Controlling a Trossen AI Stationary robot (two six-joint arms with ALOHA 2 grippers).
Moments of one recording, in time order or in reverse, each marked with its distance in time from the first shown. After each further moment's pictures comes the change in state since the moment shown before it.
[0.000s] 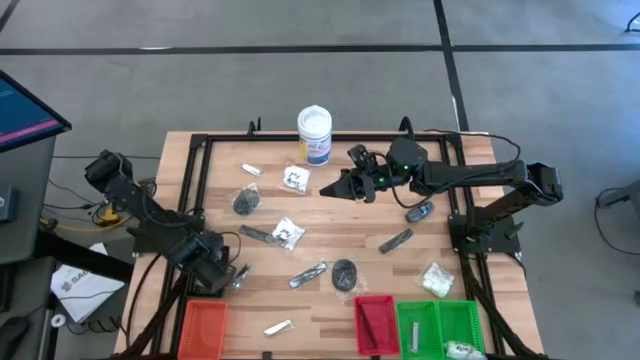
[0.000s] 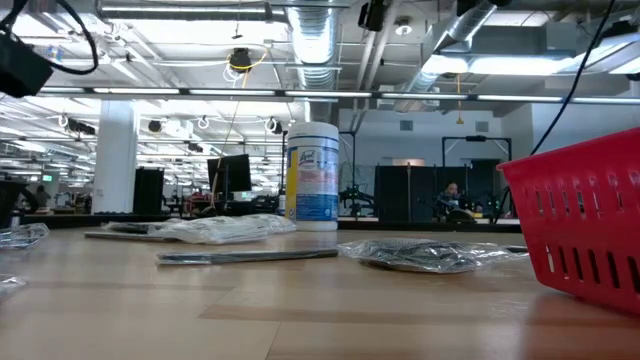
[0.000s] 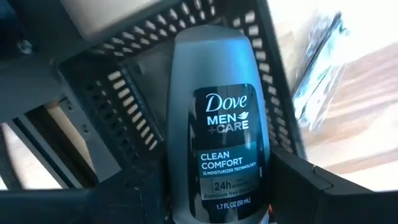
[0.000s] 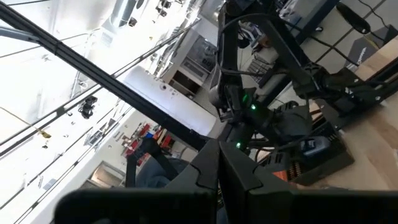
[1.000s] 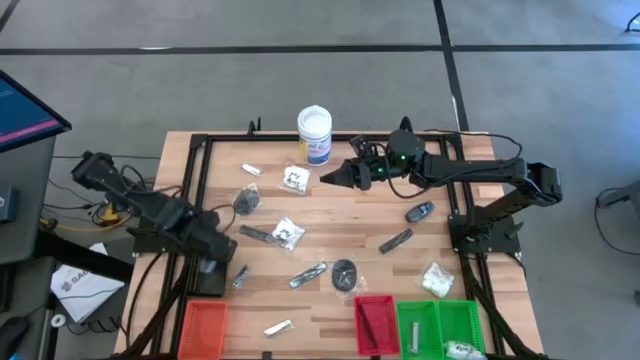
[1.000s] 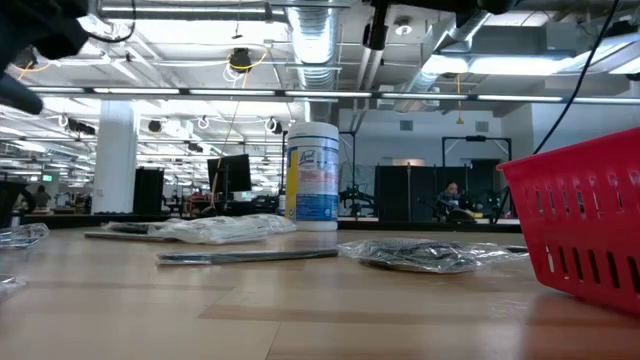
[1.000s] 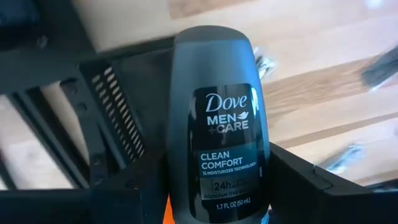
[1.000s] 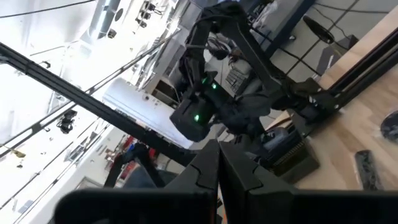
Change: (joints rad) left arm 0.228 -0.183 0.155 -0.177 0.029 0.024; right arm -0.076 0.000 0.000 -0.052 -0.001 0.001
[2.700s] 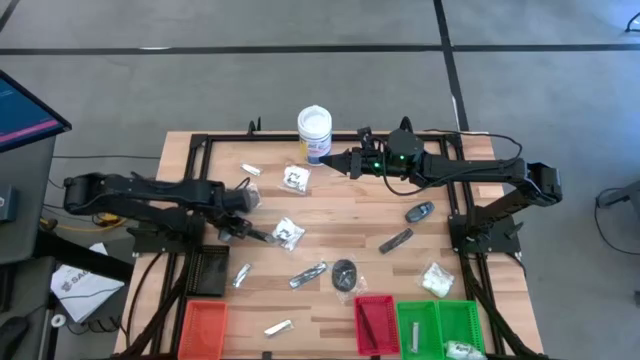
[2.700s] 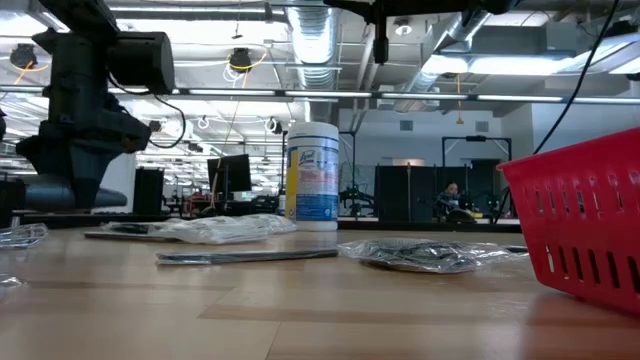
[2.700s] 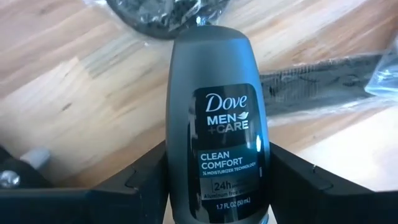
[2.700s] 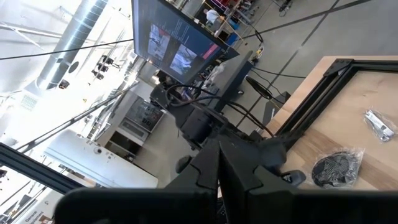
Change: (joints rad) left arm 0.682 0.047 -0.359 0.354 -0.026 0.938; right arm -0.004 0.000 0.000 -0.026 0.311 -0.053
